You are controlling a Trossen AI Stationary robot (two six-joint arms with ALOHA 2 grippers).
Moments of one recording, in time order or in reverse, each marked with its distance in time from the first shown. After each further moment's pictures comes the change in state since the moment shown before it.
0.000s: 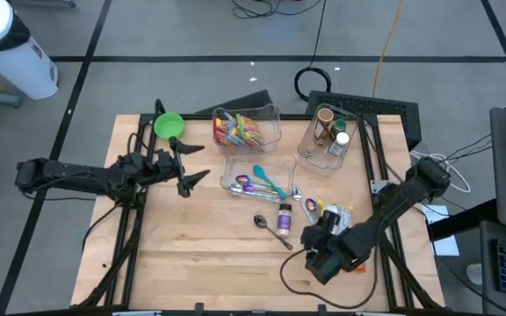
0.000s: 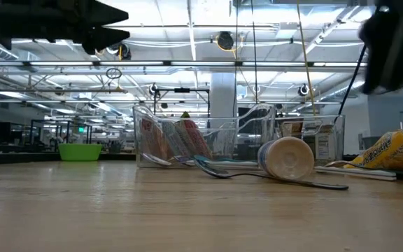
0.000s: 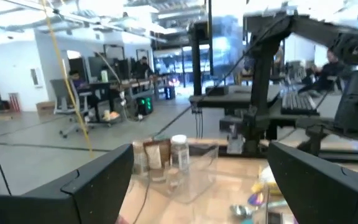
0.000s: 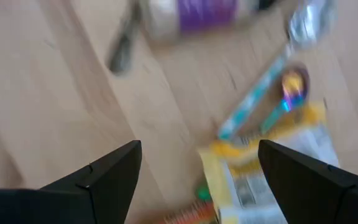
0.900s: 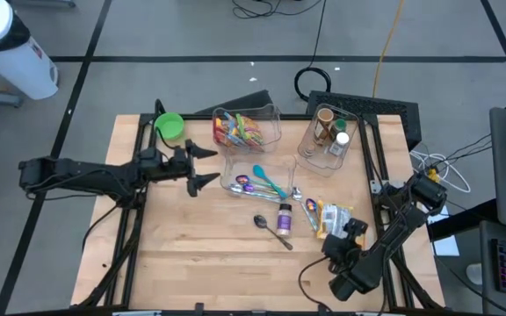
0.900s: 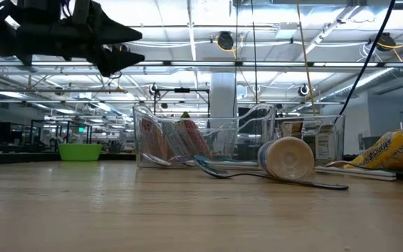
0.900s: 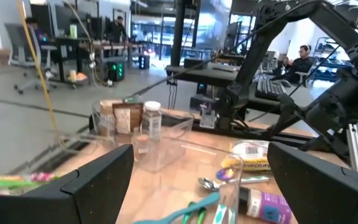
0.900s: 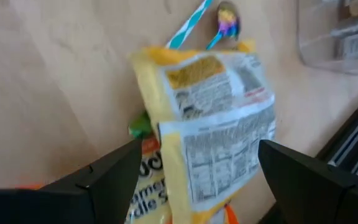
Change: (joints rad) left arm 0.134 0.224 0.001 0.097 0.229 -0.196; right arm 0.204 0.158 -0.001 -0.406 -0.112 0.326
